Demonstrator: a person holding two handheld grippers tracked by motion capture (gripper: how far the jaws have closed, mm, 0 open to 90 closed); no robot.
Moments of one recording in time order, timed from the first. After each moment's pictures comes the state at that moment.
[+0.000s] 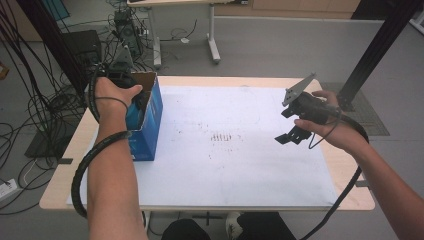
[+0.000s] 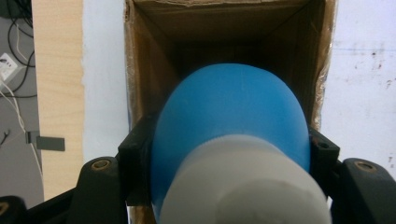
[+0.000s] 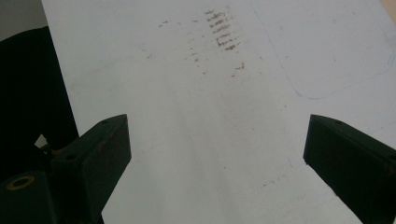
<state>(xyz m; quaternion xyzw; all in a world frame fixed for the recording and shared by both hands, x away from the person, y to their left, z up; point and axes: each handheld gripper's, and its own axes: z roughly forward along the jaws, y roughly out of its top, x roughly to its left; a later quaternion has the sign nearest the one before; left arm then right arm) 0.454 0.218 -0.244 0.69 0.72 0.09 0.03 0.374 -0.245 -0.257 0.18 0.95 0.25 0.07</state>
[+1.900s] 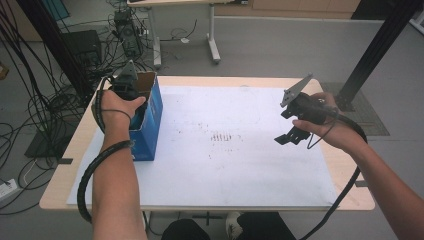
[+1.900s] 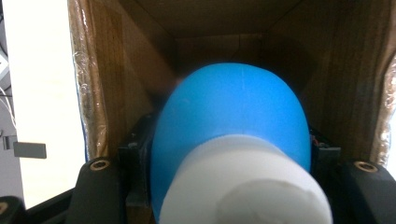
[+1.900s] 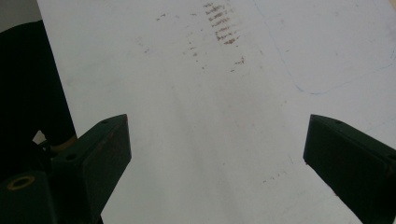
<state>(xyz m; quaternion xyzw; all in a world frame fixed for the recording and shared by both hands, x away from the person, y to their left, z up) 0.455 0.222 -0.278 0.70 0.71 0.07 0.03 0.376 -0.243 -0.260 0.18 0.95 0.24 0.07</state>
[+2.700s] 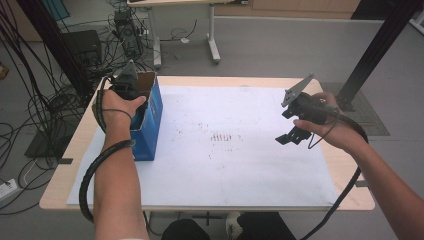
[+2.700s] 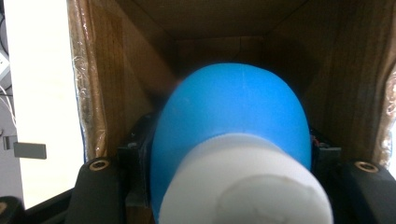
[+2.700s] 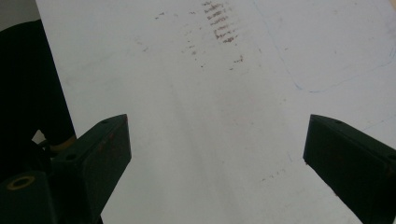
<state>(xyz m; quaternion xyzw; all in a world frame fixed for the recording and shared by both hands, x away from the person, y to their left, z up) 0.456 0.222 -0.279 0.69 0.72 0.08 0.03 0.377 -0.245 -0.260 0.18 0.95 0.23 0.07</state>
